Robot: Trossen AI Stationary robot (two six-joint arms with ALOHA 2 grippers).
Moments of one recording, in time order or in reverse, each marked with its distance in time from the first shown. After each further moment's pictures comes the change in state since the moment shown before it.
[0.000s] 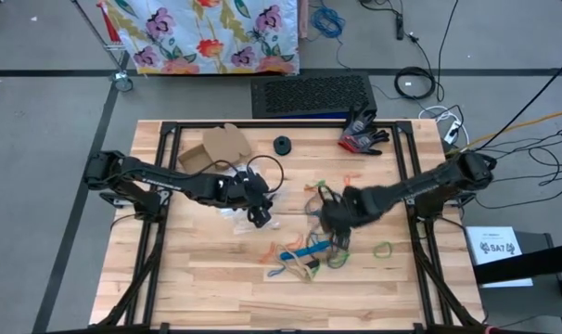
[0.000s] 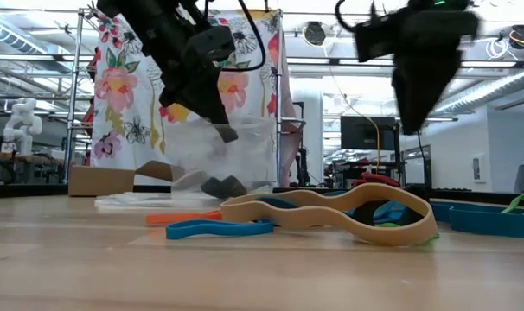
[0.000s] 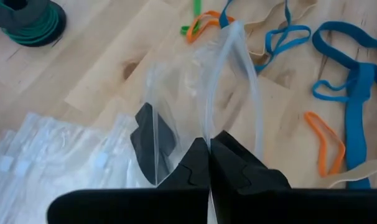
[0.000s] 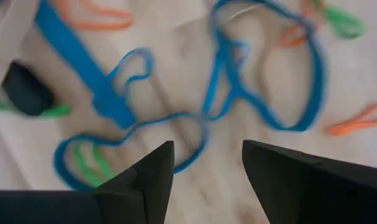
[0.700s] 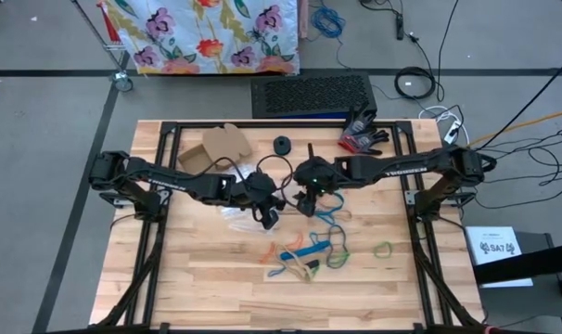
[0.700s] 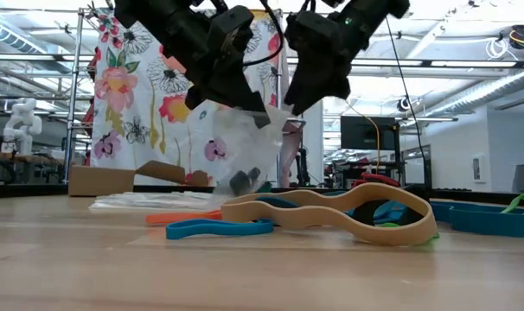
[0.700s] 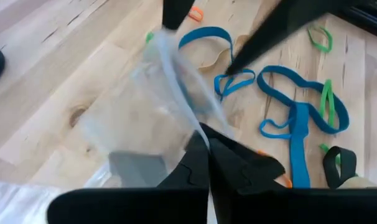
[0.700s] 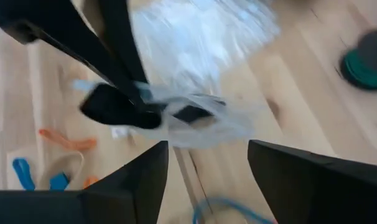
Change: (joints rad) left arm 0.014 0.045 0.000 0.232 0.093 0.047; right arm -0.331 0.043 0.073 0.474 -0.084 -0.318
